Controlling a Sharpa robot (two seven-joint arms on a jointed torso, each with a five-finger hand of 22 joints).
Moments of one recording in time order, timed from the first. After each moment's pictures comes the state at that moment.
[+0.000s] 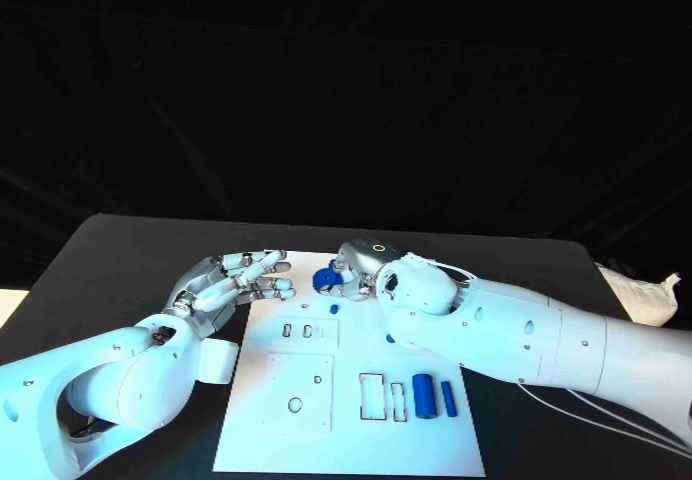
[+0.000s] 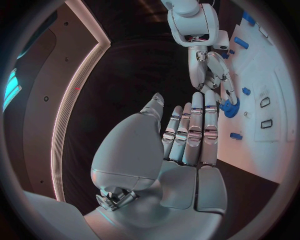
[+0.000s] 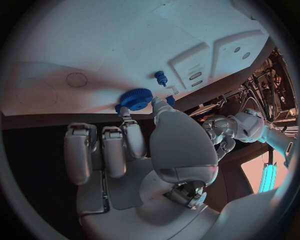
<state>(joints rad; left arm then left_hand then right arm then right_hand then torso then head) 1.17 -0.97 -0.01 1.80 0.02 -0.41 0.40 1.40 -0.01 0.06 0.15 0.06 0.95 0.22 0.07 0.07 1.04 0.17 0.07 0.07 1.15 0.10 0.18 0.23 0.17 1.01 0.21 0.37 0.15 1.14 -0.55 0.09 1.41 -1.76 -0.25 -0.49 1.15 -0.10 0.10 0.29 0.19 0.99 0.14 0.06 0.08 1.46 0.06 1.33 1.31 1.47 -0.02 1.52 1.31 0.06 1.47 0.08 1.46 1.31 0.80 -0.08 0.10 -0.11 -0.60</state>
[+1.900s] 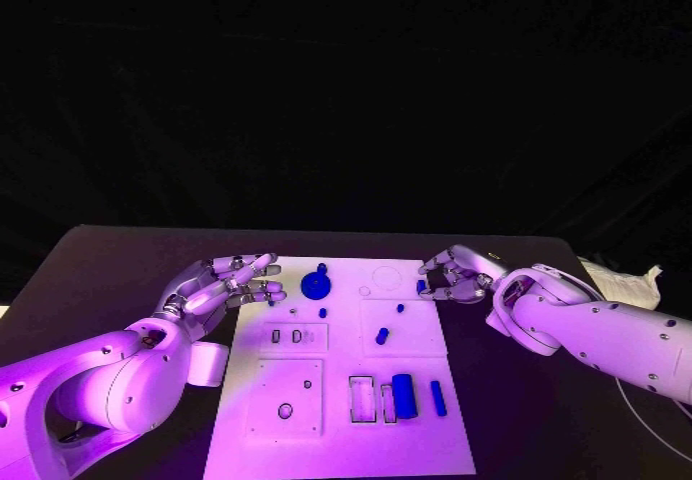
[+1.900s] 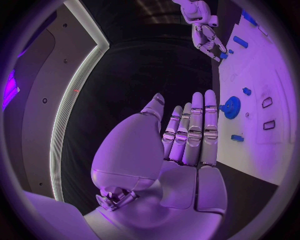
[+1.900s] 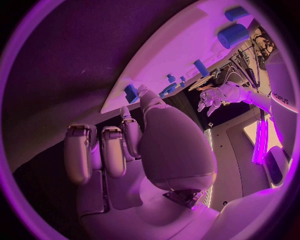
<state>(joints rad) 1.17 -0.98 -0.01 1.79 0.02 -0.40 0.40 1.41 0.00 0.07 0.15 0.06 0.95 0.22 0.07 0.07 1.04 0.17 0.07 0.07 1.15 0.10 0.18 0.23 0.17 1.01 0.21 0.37 0.15 1.05 -0.95 0.12 1.36 -1.32 -0.39 0.10 1.40 -0.12 0.13 0.13 0.20 0.99 0.14 0.06 0.08 1.45 0.05 1.28 1.31 1.47 -0.02 1.52 1.31 0.06 1.47 0.08 1.47 1.31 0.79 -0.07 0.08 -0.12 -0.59</state>
